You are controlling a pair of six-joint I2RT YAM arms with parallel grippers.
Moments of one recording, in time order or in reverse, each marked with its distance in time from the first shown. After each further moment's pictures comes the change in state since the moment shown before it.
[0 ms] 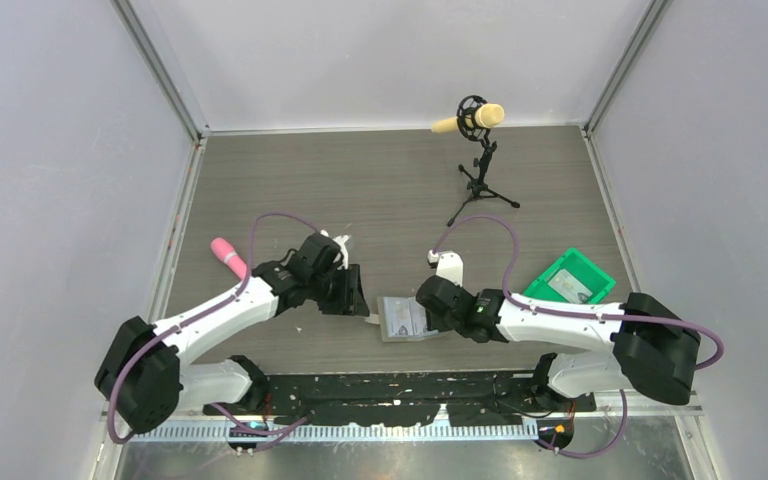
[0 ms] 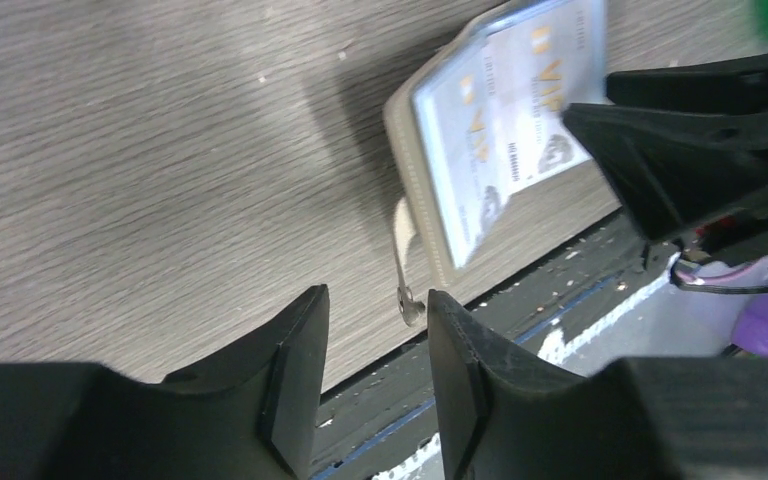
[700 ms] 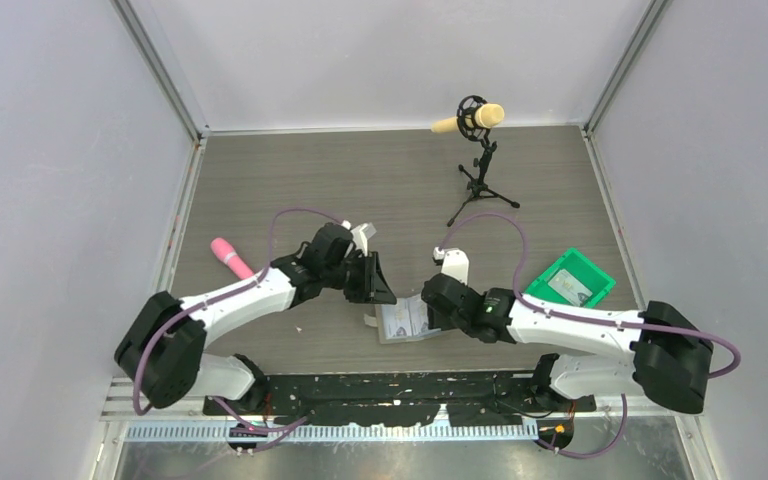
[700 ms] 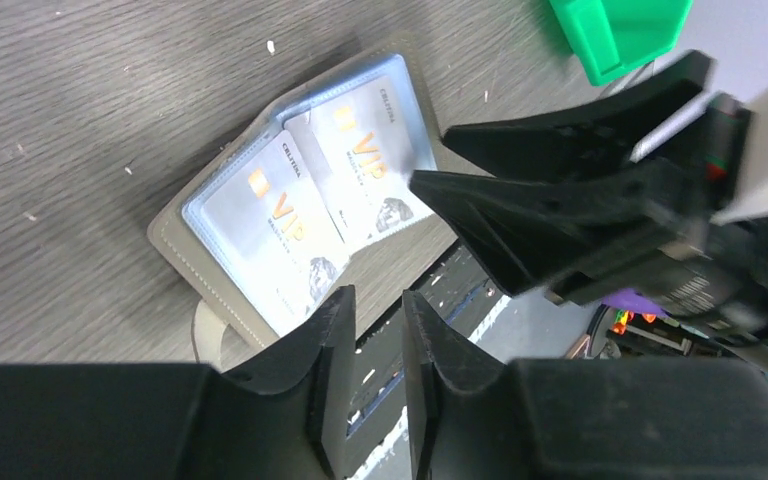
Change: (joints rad) left arm -0.020 0.107 0.042 0.294 0.199 -0.116; right arm 0.000 -0.062 0.006 -0.043 -0.001 0.015
